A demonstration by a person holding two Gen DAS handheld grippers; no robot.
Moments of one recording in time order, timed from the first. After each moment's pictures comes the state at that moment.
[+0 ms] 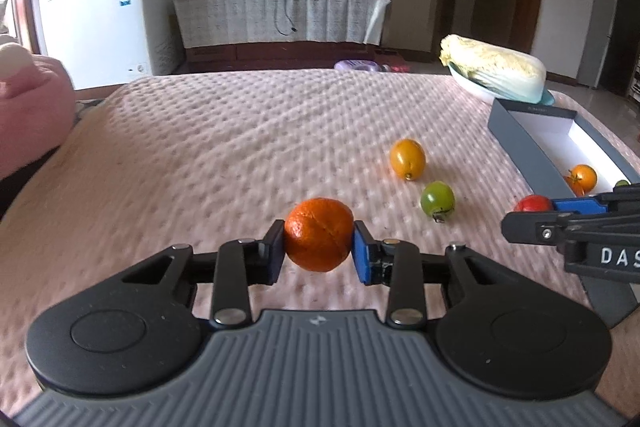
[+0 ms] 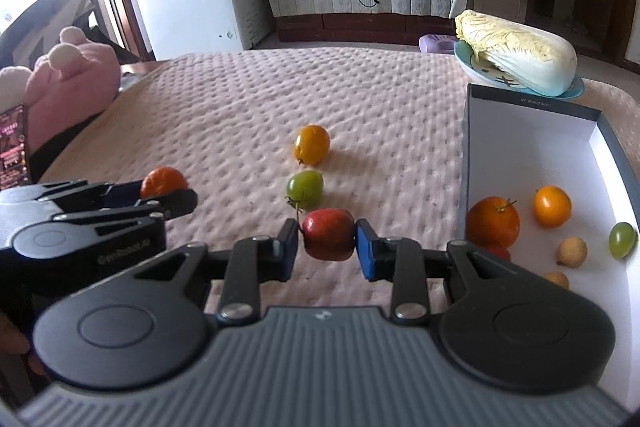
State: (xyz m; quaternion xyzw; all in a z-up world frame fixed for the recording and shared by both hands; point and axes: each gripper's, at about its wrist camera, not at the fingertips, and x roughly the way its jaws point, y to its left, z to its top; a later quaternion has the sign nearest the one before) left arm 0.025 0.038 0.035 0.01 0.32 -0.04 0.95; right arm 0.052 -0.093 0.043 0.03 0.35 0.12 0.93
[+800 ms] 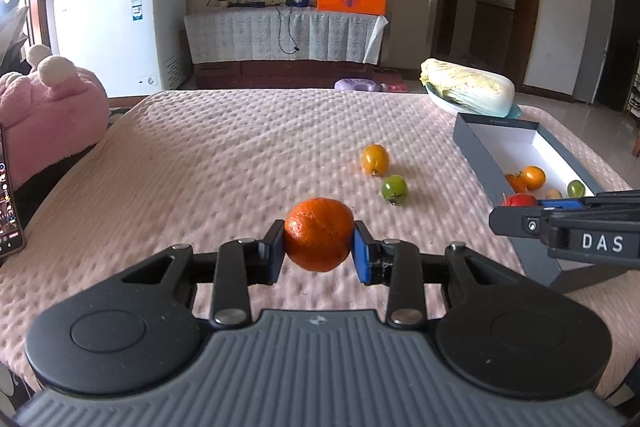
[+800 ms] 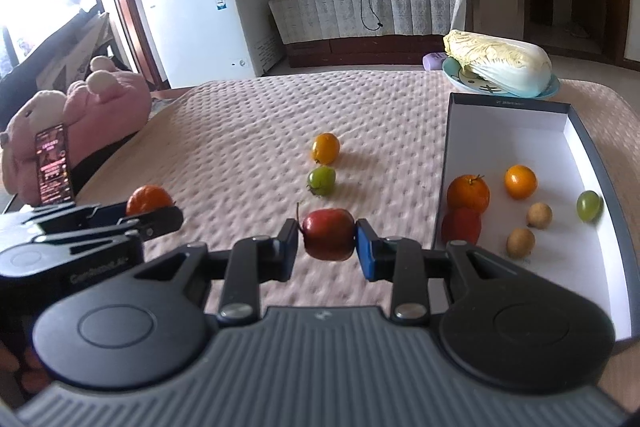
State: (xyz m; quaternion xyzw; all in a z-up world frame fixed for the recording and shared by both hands) left arm -0.062 0.025 0.069 0.00 0.29 -0.04 0.96; right arm -0.013 -0.108 0.064 0.05 0.32 0.14 0.94
